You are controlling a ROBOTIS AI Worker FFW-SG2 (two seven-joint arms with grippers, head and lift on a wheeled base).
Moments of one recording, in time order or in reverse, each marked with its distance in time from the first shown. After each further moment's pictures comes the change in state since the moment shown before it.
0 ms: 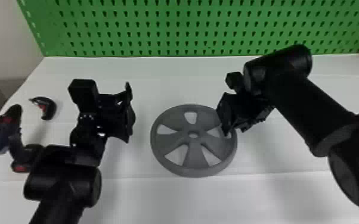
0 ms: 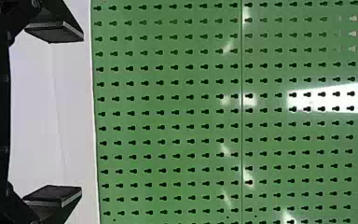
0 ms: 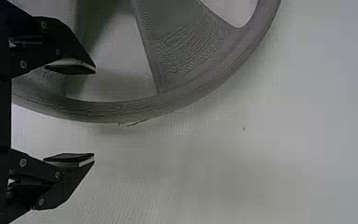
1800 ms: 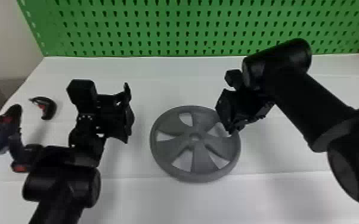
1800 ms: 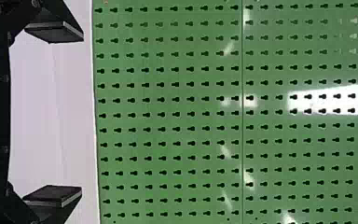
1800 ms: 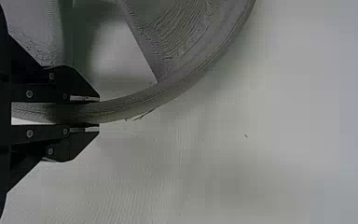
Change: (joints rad) left arm 0.004 0.000 0.007 0.000 0.002 0.000 0.000; right arm -0.022 0.010 -0.011 -0.002 0.028 0.043 0.039
